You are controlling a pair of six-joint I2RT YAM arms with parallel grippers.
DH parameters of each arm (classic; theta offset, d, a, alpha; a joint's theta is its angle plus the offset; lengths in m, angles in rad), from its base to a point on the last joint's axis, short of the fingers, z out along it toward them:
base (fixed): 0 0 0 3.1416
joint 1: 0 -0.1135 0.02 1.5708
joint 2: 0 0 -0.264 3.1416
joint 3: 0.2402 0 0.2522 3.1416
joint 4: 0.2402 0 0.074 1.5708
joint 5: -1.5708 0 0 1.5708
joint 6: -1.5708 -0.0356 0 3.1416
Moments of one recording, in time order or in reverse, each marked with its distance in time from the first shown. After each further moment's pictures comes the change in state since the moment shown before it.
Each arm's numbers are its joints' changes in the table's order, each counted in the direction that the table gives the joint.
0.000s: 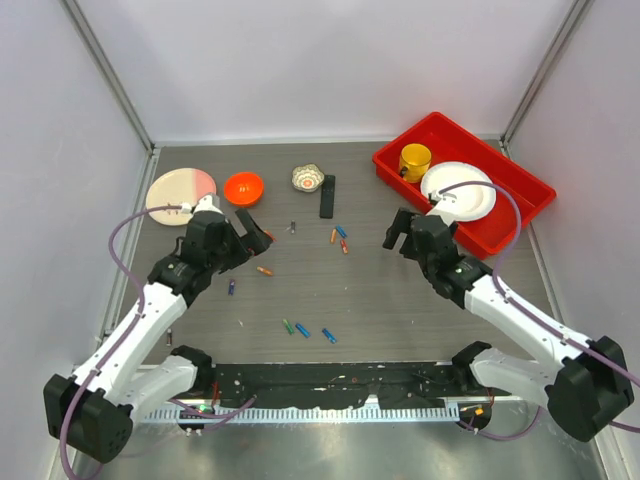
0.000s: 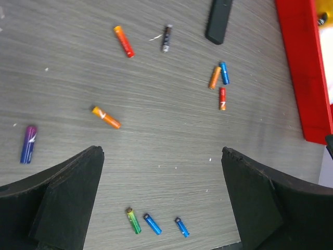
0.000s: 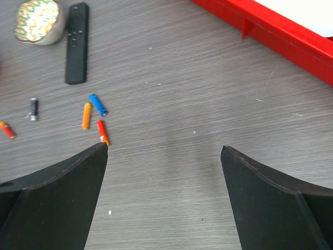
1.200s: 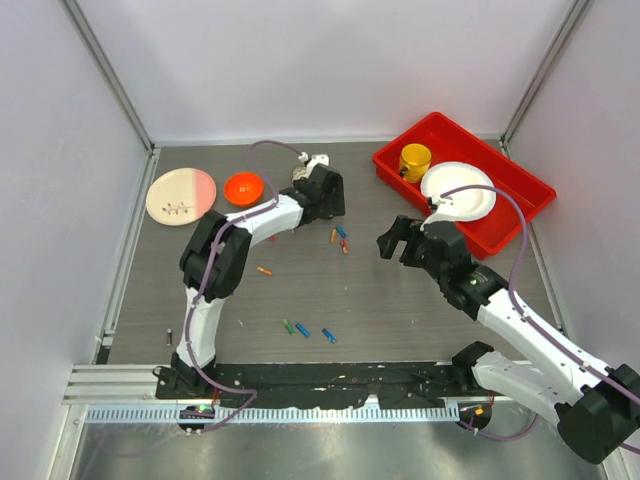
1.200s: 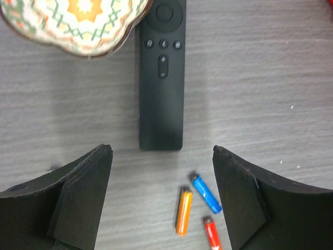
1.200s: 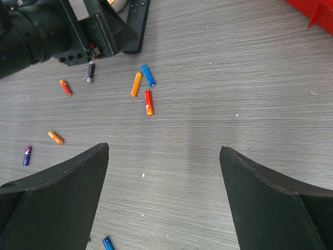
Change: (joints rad) left arm 0.244 1.144 0.744 -0.267 0.219 -0.264; right arm -0.002 -0.166 -0.021 0.046 0.250 0.022
